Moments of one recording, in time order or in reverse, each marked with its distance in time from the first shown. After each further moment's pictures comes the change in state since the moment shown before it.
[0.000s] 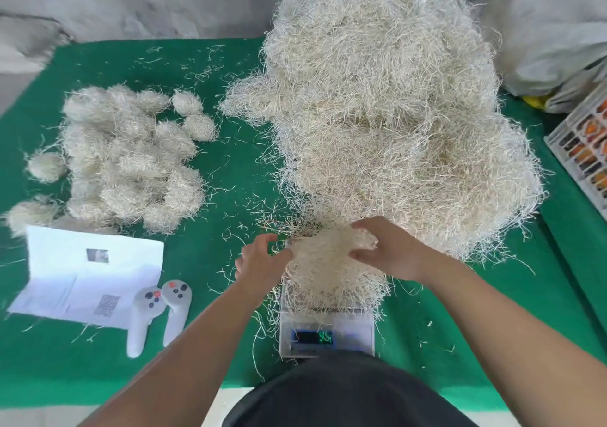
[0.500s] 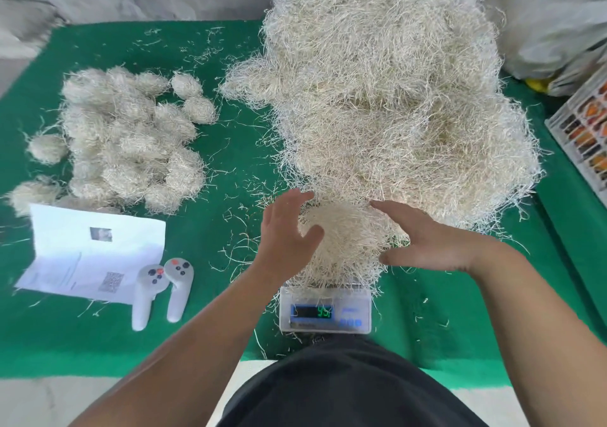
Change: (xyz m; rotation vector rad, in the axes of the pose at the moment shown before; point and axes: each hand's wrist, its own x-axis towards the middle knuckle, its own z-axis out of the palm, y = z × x) left_hand -0.042 0.028 0.012 0.095 0.077 0.559; right_hand -0.069 -0.018 -0.044 -0.024 -0.269 0.060
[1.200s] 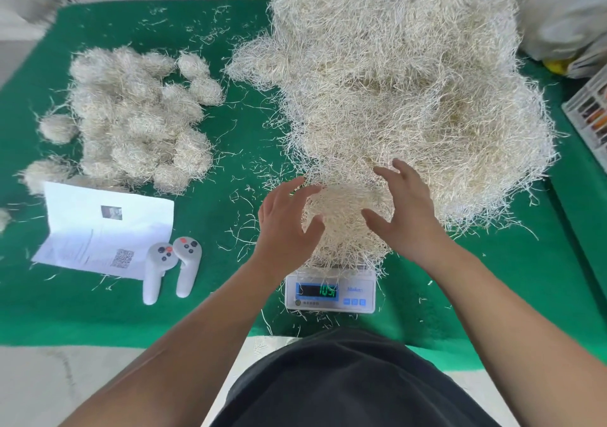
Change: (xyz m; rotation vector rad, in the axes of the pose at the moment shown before) left_hand -0.026 -0.003 -0.006 0.136 0.041 0.074; right_hand 0.034 -0.009 0.058 0.038 0.687 -0.103
